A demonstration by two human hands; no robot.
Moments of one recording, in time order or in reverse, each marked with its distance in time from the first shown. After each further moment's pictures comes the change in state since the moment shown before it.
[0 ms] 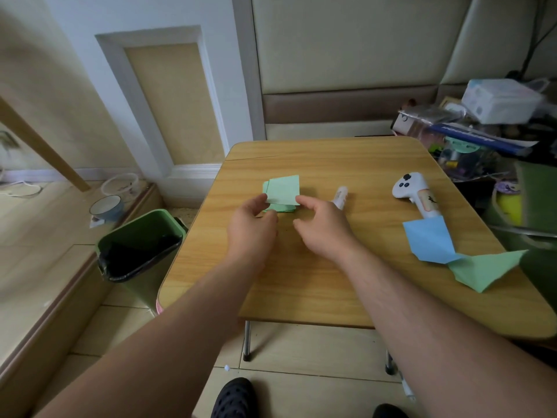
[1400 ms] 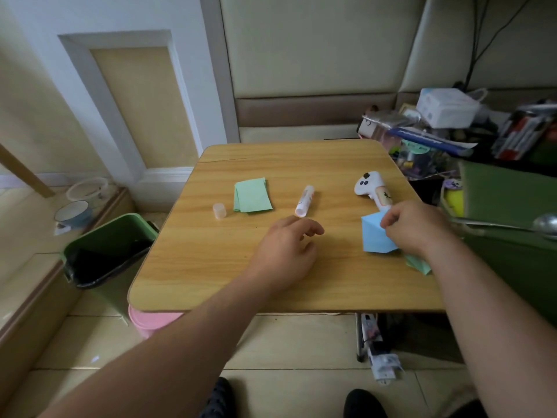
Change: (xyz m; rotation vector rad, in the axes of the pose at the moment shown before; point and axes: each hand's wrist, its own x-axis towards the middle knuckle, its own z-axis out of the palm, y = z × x) left_hand -0.061 0.002 0.052 0.527 -0.446 0.633; right_hand -0.048 0.076 -0.161 -0.550 0.197 0.387
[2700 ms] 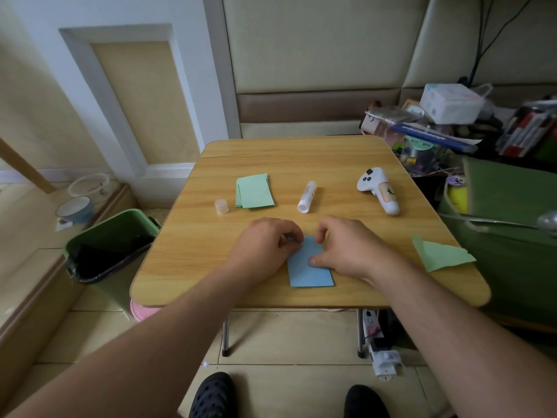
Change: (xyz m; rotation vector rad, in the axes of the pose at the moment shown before) left_hand -0.001 -0.029 -0.022 0.169 -0.039 -0.004; right_hand -0.054 -0.067 0.041 0.059 -0.251 -0.433
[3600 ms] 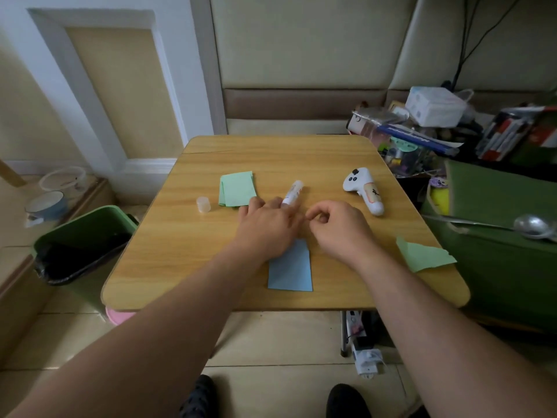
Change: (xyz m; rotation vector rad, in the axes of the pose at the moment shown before) left_hand 0.050 0.017 0.026 0.340 -0.110 -0.152; right_hand 0.023 0.012 0.001 0.254 0.306 0.080
